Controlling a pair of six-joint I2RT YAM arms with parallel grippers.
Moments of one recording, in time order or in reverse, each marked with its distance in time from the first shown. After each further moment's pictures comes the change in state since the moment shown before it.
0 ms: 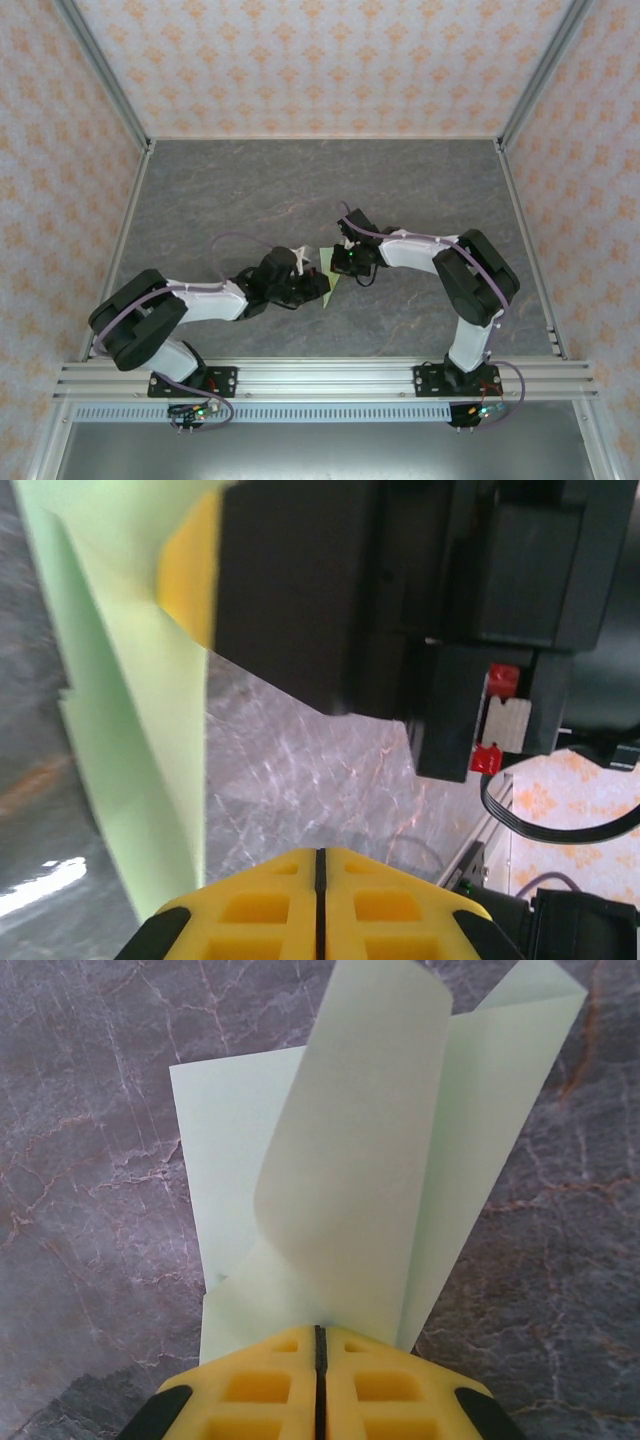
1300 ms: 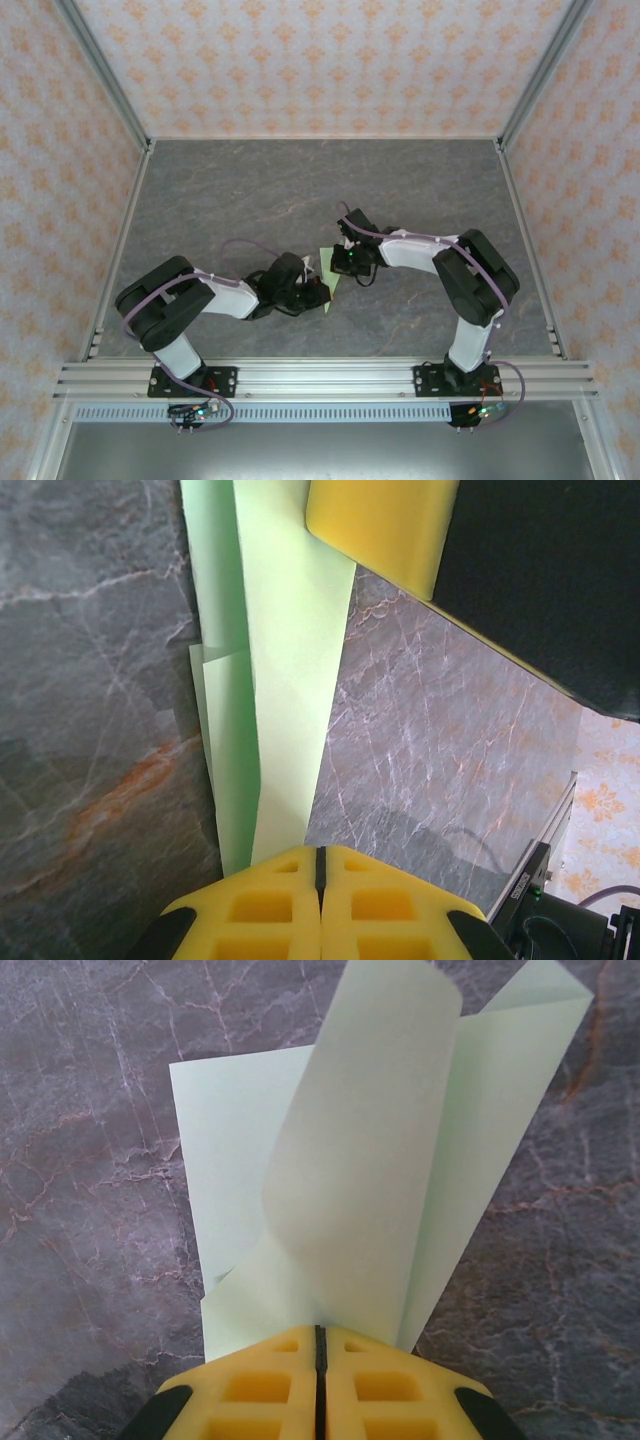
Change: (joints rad) left arm -0.006 0.146 -0.006 0.031 0.002 -0.003; right arm 0.000 0.000 0.003 -0.003 0.000 -0.012
